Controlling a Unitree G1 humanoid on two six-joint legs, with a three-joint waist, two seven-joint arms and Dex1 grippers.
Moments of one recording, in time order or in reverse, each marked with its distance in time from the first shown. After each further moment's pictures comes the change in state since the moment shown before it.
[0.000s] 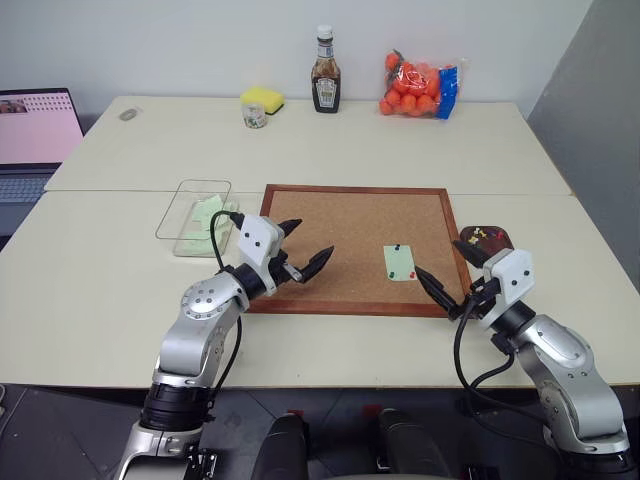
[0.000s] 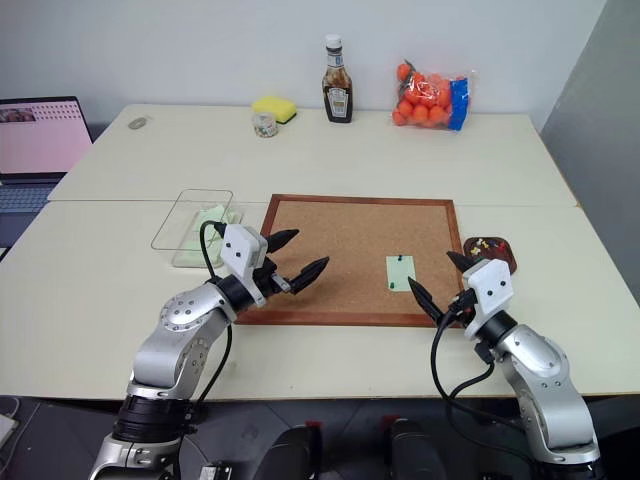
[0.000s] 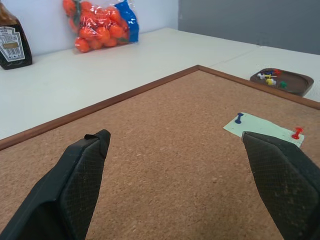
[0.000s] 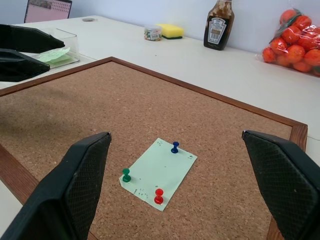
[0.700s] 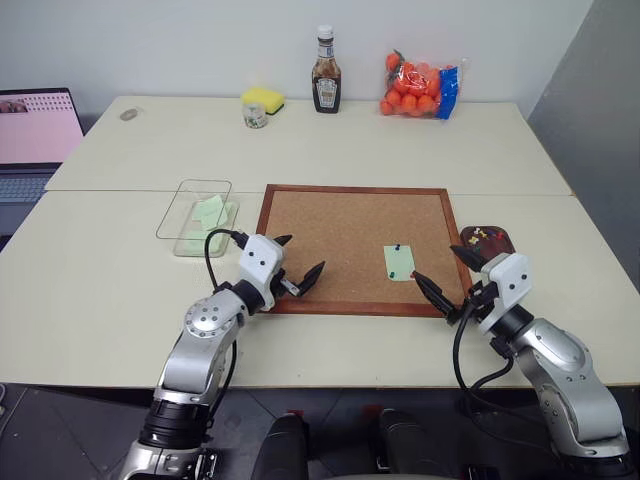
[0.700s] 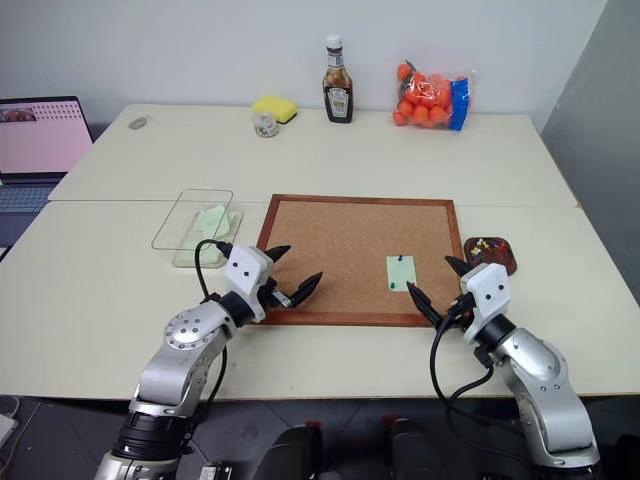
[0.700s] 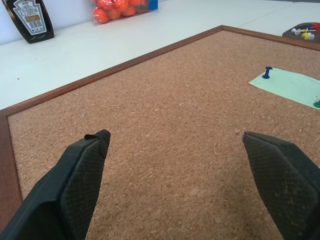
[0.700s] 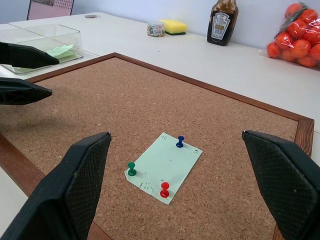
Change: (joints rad) left arm 0.092 -0.019 -0.037 0.009 0.134 -0.065 0.094; right arm 0.006 0.000 0.014 0.002 0.000 -0.007 0.002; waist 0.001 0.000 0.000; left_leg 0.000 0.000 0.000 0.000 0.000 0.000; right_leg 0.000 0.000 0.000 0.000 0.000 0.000
